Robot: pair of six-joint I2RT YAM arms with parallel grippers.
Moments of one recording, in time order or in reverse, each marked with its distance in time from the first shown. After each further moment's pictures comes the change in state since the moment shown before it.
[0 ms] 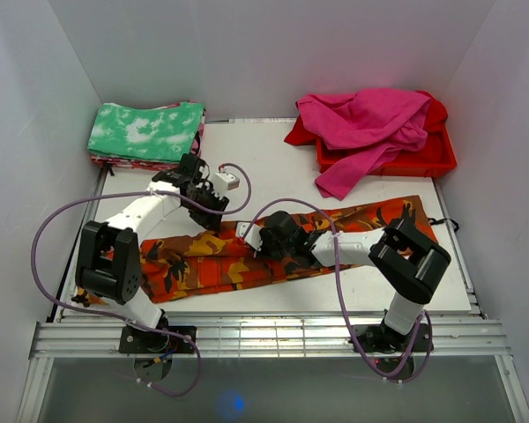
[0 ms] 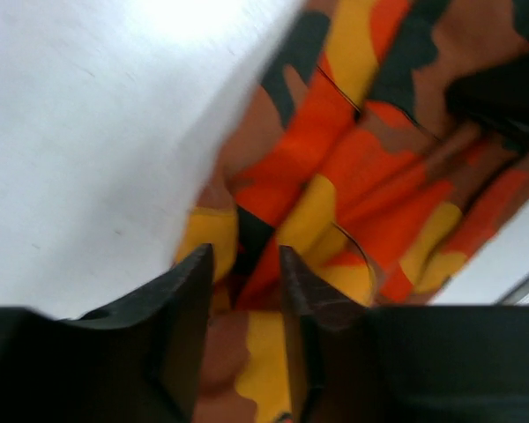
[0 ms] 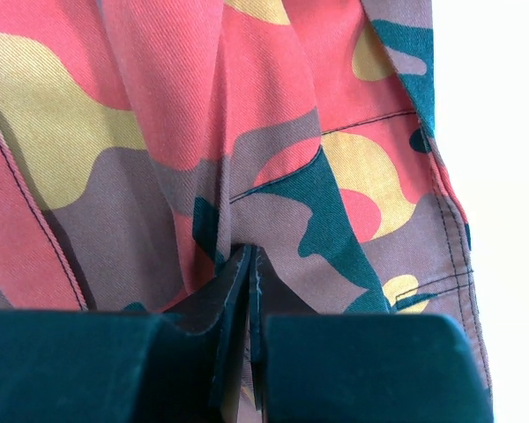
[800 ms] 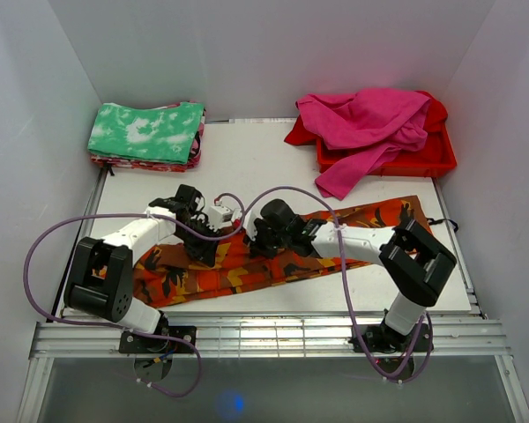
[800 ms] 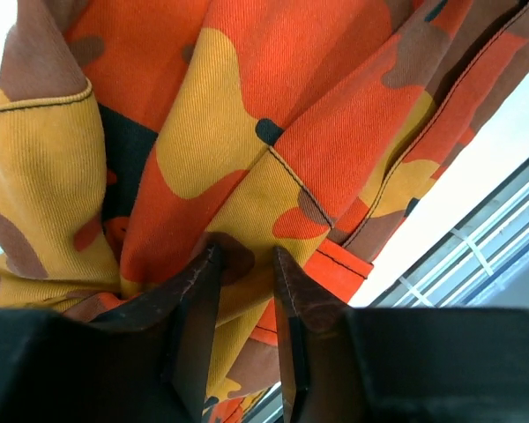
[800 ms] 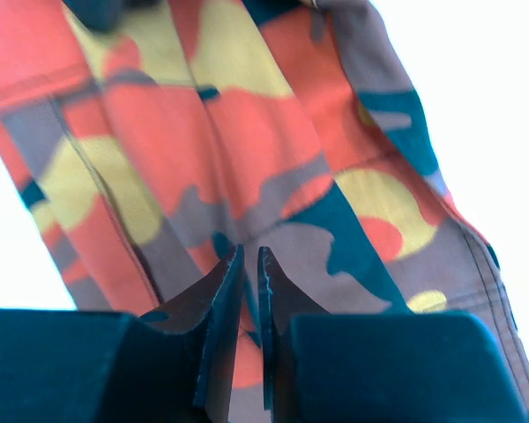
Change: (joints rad) left arm -0.005 -0.168 -0.330 -0.041 0.067 0.002; right arm -0.008 -0.040 0.117 -0.150 -0.145 0.195
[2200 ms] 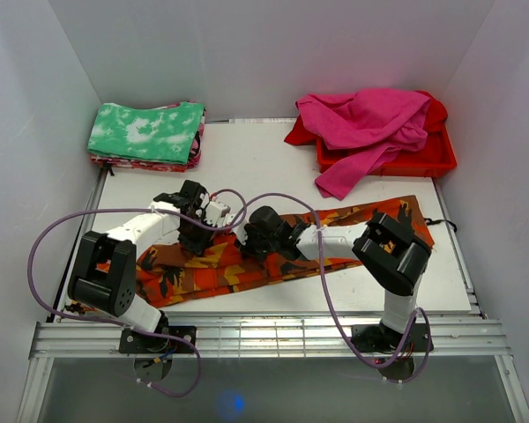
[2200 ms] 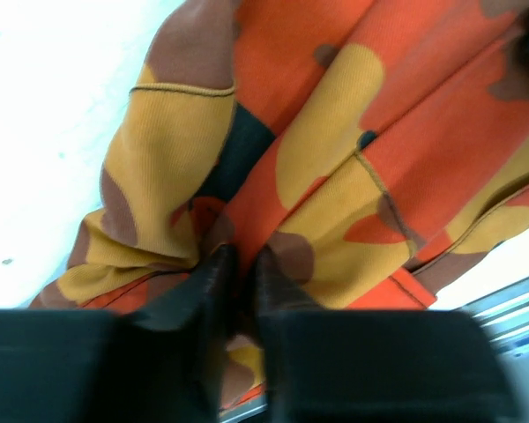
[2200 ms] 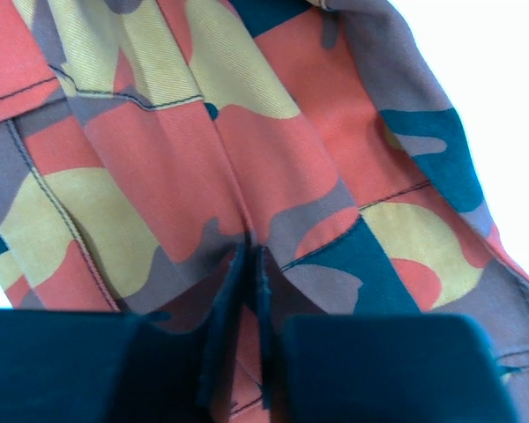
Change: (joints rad) left arm -0.024 0.044 0.059 -0.015 -0.285 -0.104; right arm 0.028 0.158 0.045 0.111 0.032 0.036
